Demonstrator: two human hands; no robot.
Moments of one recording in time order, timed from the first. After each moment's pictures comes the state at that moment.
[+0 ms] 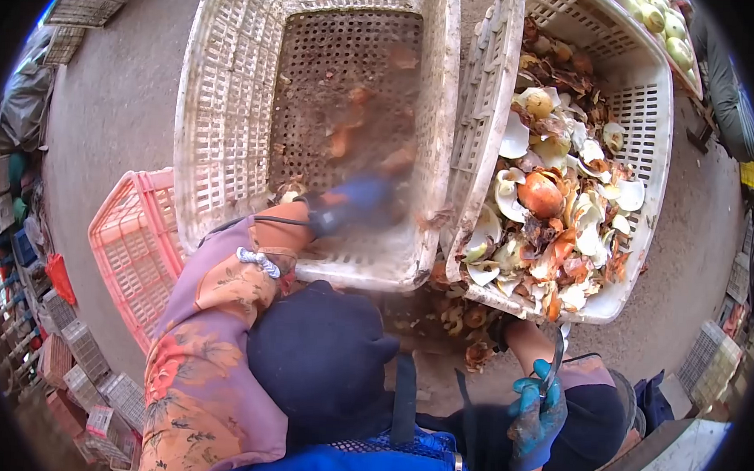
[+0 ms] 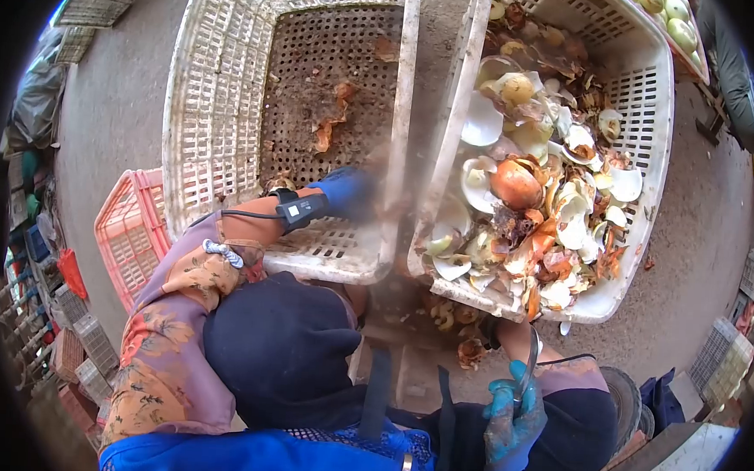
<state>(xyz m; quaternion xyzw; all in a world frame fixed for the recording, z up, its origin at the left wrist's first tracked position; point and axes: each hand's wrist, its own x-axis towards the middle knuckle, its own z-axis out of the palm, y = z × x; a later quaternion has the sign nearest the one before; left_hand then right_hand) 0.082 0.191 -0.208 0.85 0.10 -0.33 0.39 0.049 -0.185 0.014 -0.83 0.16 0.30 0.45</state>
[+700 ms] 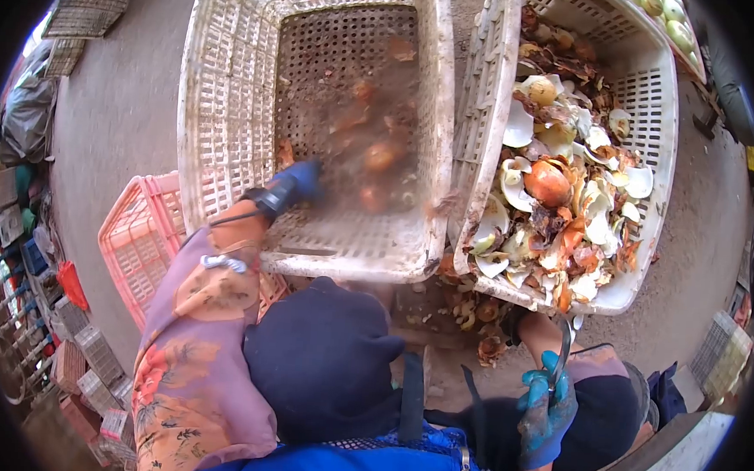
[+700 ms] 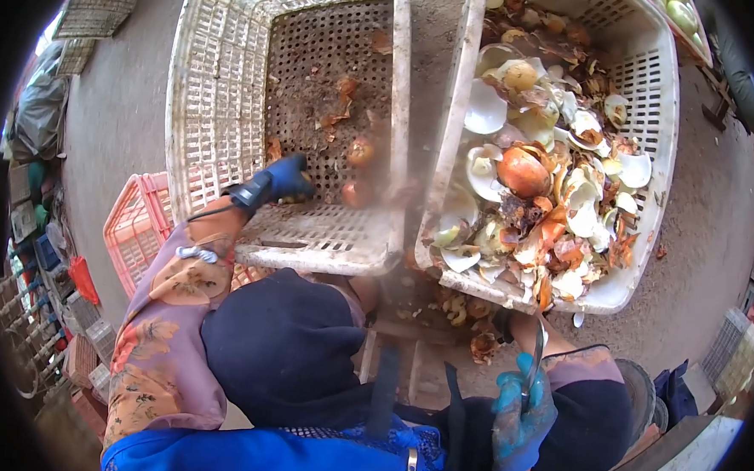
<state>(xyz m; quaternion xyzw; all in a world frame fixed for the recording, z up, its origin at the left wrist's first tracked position) 0.013 0.310 -0.277 0.79 0.30 -0.45 0.29 0.047 -0.186 0.009 -0.85 0.11 0.30 0.42</state>
